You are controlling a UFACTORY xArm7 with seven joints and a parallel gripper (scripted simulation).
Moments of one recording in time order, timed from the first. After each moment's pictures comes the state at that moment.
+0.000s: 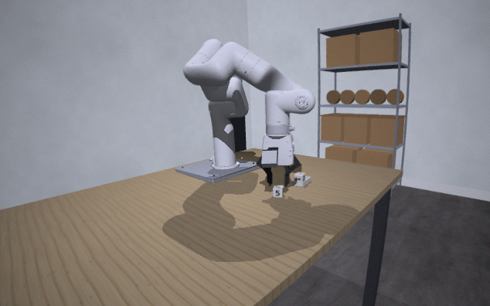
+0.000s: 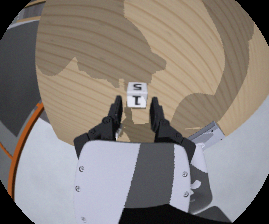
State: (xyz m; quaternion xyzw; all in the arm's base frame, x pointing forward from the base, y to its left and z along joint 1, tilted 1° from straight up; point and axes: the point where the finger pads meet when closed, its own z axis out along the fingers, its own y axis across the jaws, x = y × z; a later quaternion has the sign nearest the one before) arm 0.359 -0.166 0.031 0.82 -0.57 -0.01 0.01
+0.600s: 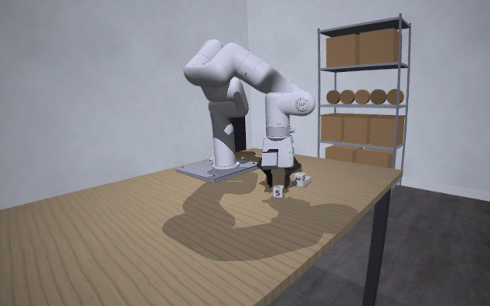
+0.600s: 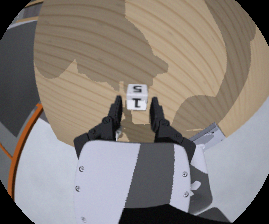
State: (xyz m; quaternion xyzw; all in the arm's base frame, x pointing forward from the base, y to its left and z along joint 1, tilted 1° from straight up) arm 0.359 -0.166 0.024 0.82 -0.57 -0.01 0.01
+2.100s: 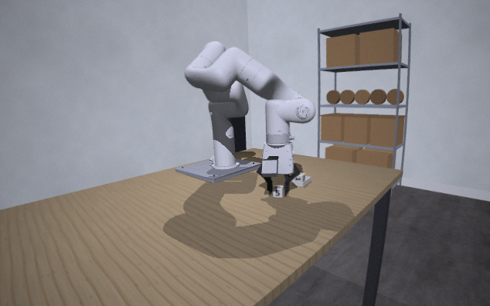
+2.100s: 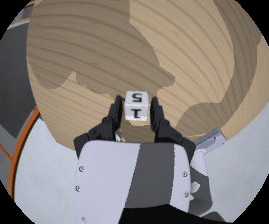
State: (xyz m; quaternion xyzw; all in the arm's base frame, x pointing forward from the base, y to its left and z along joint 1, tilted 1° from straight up) arm 0.358 -0.166 0.002 0.82 -0.57 -0.01 0.01
